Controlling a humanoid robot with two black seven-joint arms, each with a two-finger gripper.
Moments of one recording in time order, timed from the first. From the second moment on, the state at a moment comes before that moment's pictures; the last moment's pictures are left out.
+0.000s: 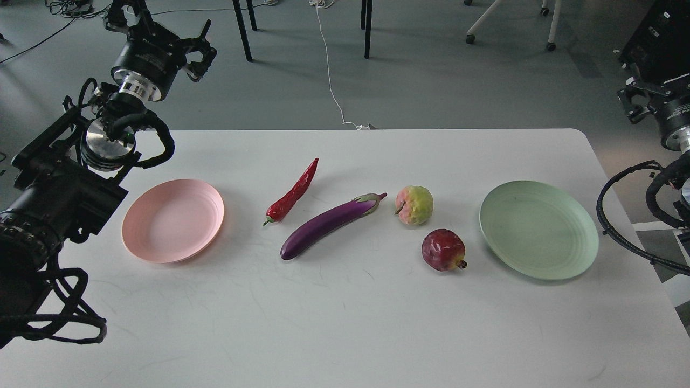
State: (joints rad) left arm -0.96 0.27 -0.83 -0.52 -0.27 -0.41 -0.19; right arm 0.77 -0.48 0.97 0.43 0.21 0.49 0.25
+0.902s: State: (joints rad) left arm -0.92 0.30 -0.81 -0.52 -0.26 -0.42 -0.19; right arm 1.40 -0.58 0.09 0.75 -0.09 0.49 0.25
